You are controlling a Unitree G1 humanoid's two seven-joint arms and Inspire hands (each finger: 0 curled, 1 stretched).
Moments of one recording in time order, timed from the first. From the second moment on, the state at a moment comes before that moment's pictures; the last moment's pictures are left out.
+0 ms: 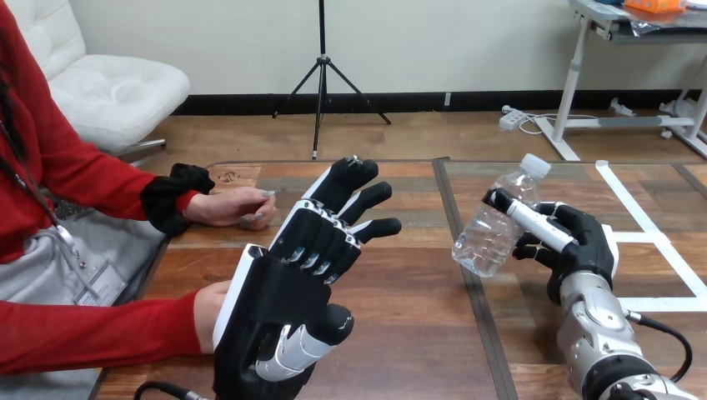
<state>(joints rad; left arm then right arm) 0.22 -0.05 -0.19 0.10 -0.42 -0.74 -0.60 -0.72 -0.19 -0.39 1.36 0.13 -0.31 -0.04</state>
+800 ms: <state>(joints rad) 0.22 -0.05 -0.18 0.10 -0.38 -0.72 -0.56 -0.63 -0.16 -0.38 1.29 0.15 -0.44 0.09</state>
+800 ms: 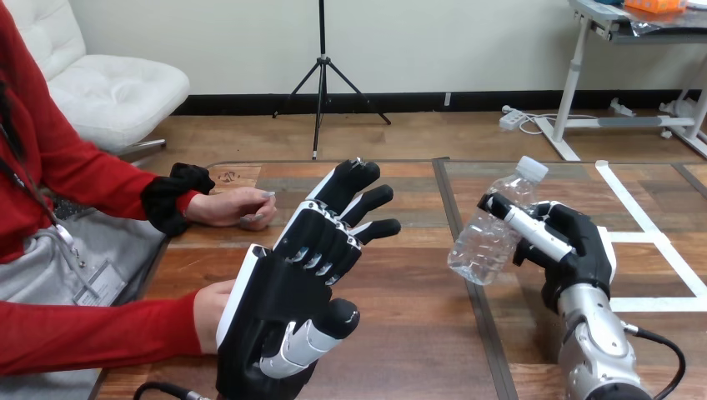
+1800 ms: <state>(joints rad) 0.22 0.09 -0.07 0.06 -0.06 -0.64 -0.38 -0.45 -0.15 -0.32 0.95 0.19 -0.44 0.23</state>
